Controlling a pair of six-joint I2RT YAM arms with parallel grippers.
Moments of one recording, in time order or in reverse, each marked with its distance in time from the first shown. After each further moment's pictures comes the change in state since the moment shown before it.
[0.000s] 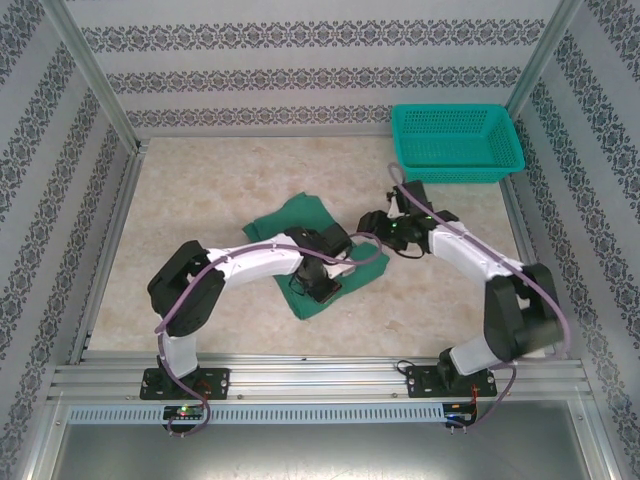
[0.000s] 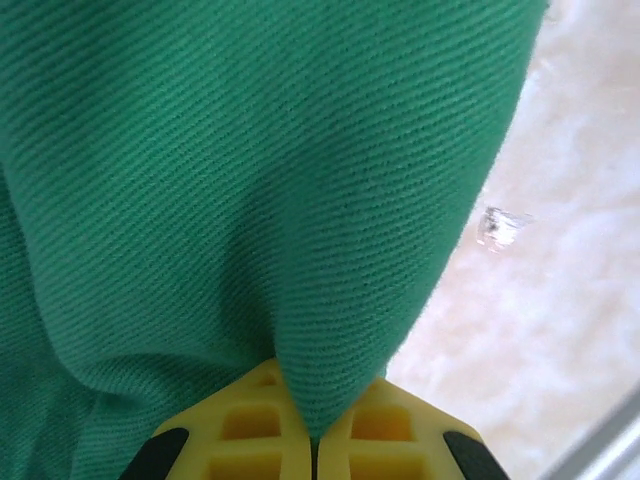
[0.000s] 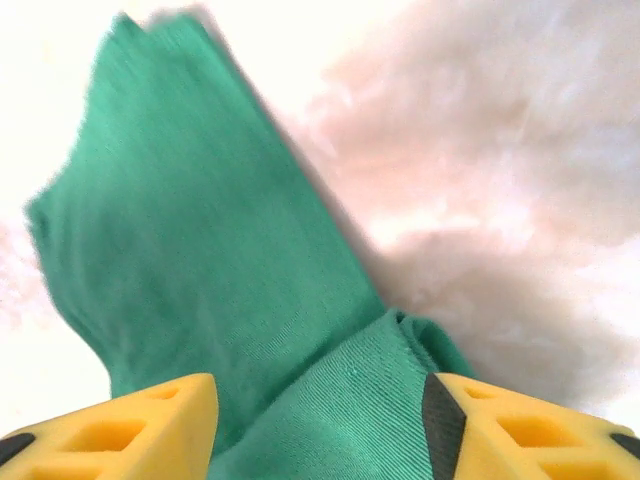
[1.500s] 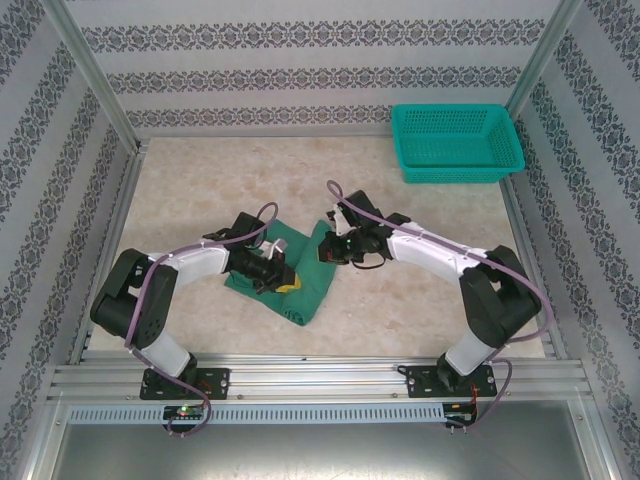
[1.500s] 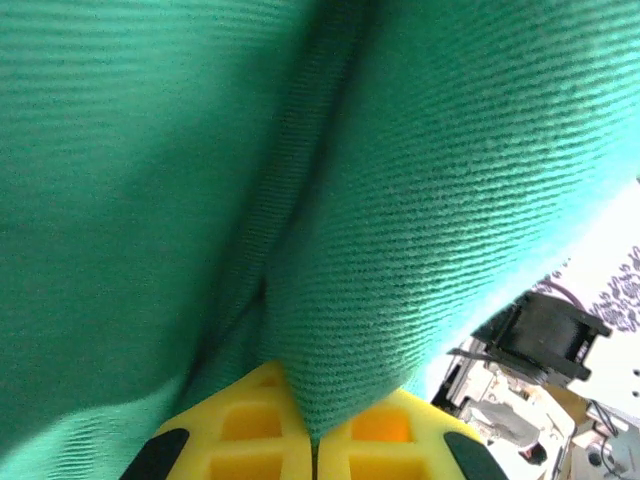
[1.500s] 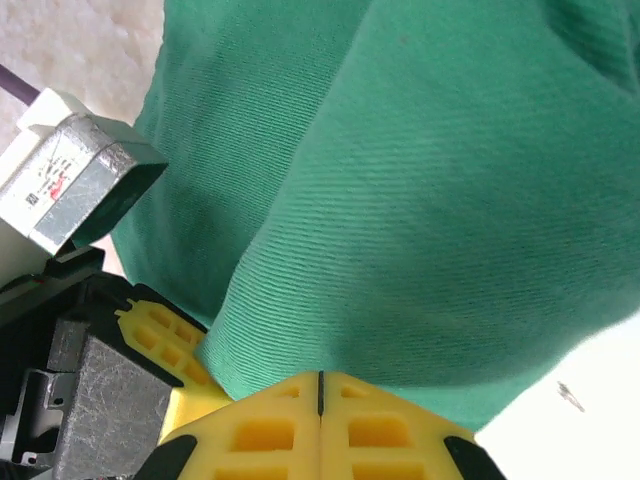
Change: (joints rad) left arm 0.463 -0.247 -0.512 0.435 0.626 -0.574; right arm 0.328 0.201 0.128 -0.027 -0.120 -0.025
